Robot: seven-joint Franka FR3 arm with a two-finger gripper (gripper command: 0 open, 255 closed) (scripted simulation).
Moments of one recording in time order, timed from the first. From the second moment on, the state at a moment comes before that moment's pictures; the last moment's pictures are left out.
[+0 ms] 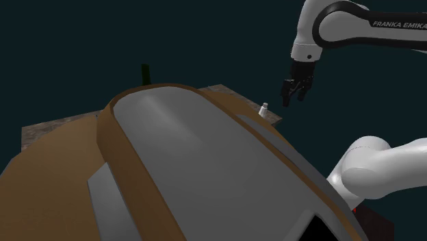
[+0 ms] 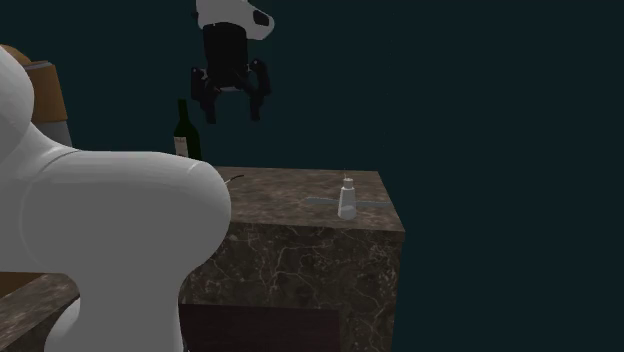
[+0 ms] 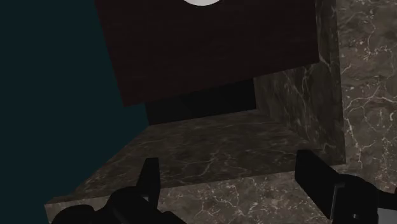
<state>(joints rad) 0.01 -0.76 -0.06 -2.42 -0.10 1.52 0.16</state>
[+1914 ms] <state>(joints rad) 0.15 -0.04 -0.77 -2.29 0.29 2.36 -0.80</state>
